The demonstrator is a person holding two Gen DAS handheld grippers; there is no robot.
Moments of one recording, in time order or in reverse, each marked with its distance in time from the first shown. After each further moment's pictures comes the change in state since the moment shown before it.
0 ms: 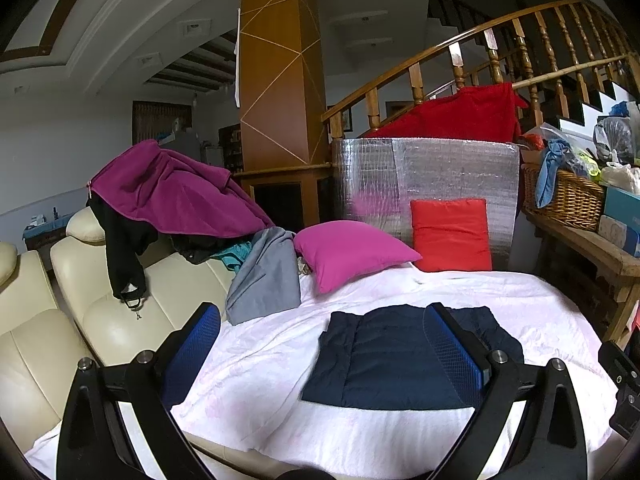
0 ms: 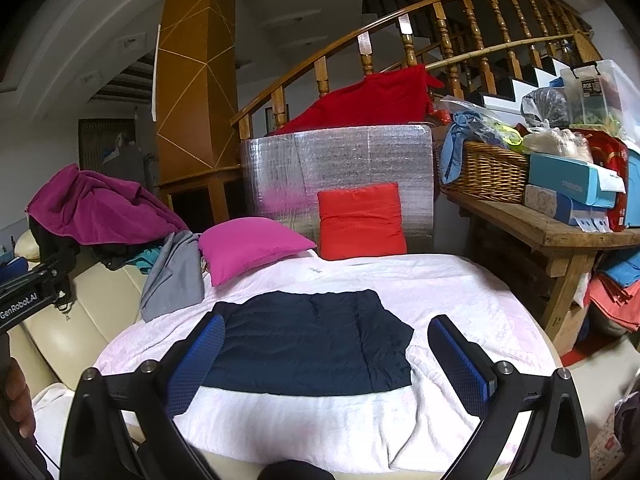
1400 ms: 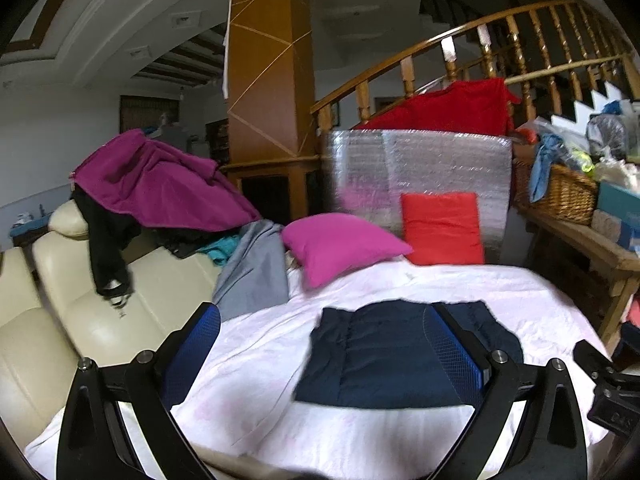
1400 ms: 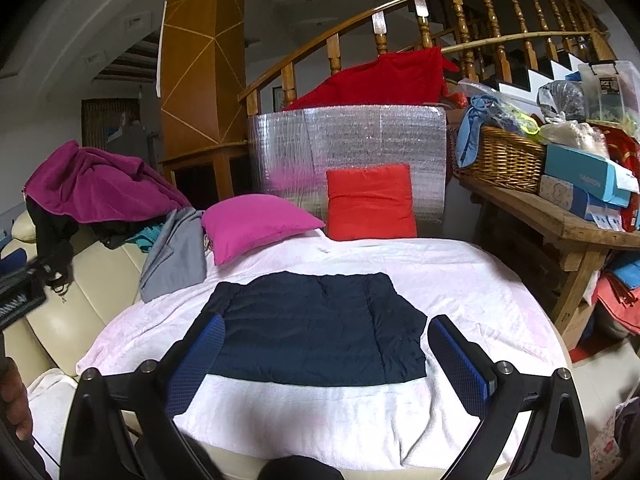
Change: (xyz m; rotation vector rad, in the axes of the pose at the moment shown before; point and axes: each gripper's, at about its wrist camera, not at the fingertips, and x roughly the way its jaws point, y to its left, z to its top) left arm 0.027 0.014 -0.010 -0.002 0.001 -0.069; right arm 0.049 0.015 -0.004 -0.036 0.089 0.011
